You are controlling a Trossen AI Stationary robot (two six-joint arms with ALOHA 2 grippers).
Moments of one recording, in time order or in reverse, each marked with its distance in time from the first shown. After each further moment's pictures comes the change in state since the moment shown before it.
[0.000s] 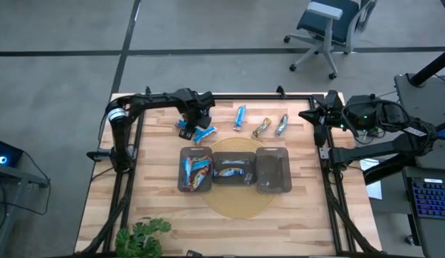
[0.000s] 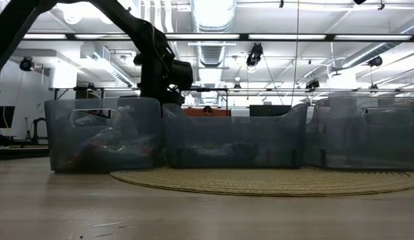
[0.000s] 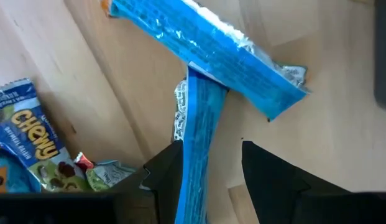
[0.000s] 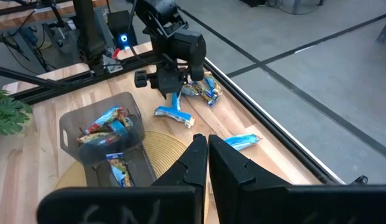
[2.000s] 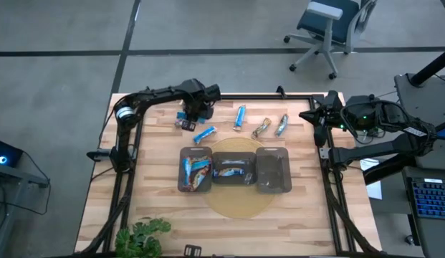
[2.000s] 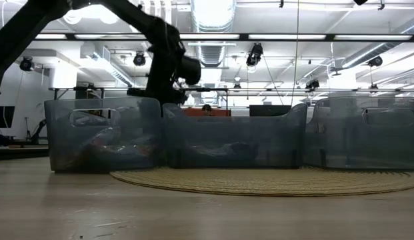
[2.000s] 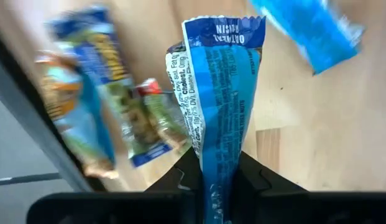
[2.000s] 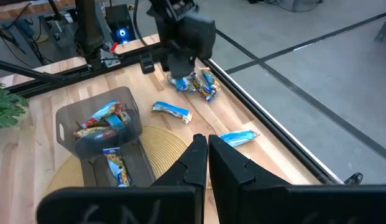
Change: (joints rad) left arm -0.002 0.099 0.280 -0.283 -0.204 -0.147; right arm 0.000 0.000 0.000 -0.020 0.001 -0.010
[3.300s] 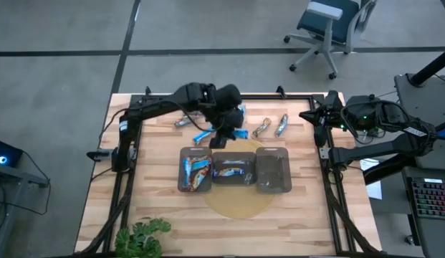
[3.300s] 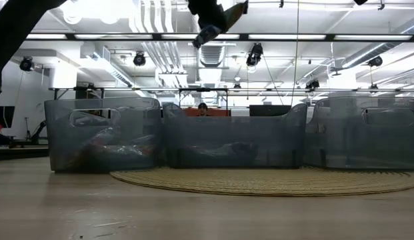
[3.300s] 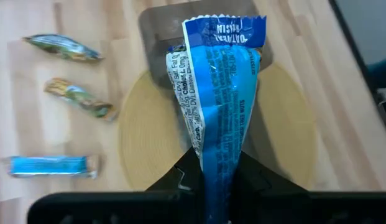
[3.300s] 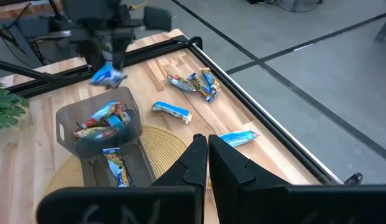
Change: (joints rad) left arm -0.338 0.000 0.606 0.004 0.508 -0.368; right arm 0.000 -0.002 0.000 0.000 0.000 -0.002
